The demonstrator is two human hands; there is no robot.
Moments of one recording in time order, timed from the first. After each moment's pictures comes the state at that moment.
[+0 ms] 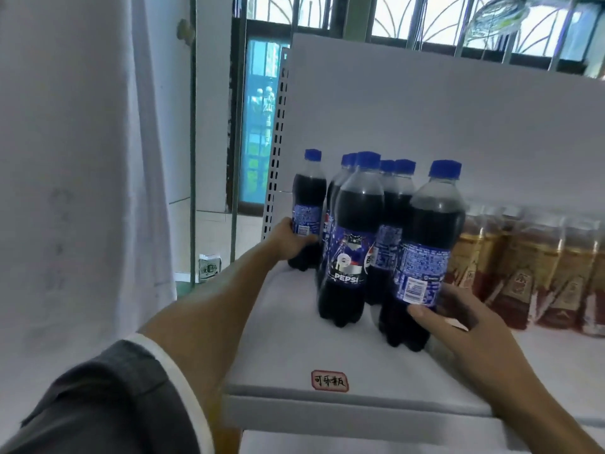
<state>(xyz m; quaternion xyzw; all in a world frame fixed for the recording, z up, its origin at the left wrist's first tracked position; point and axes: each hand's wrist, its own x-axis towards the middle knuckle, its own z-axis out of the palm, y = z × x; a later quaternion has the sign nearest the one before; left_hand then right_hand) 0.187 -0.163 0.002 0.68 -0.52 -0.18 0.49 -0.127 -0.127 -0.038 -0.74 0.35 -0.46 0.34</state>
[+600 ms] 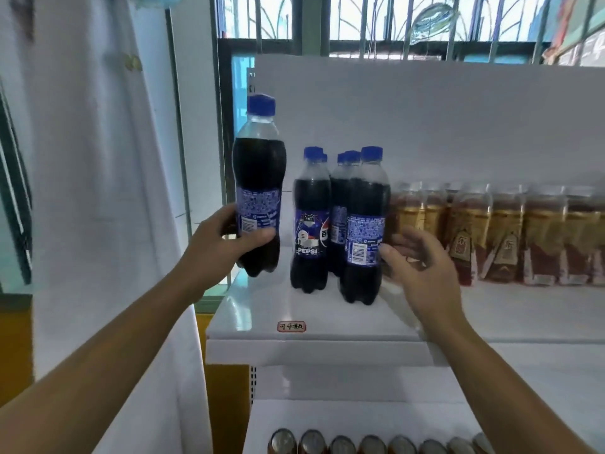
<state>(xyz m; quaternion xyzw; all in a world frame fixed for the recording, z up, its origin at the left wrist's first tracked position) 0.095 0.021 0.014 0.61 -0.52 -0.07 0.60 -0.141 -0.114 -0.033 -0.67 0.28 -0.59 0.35</state>
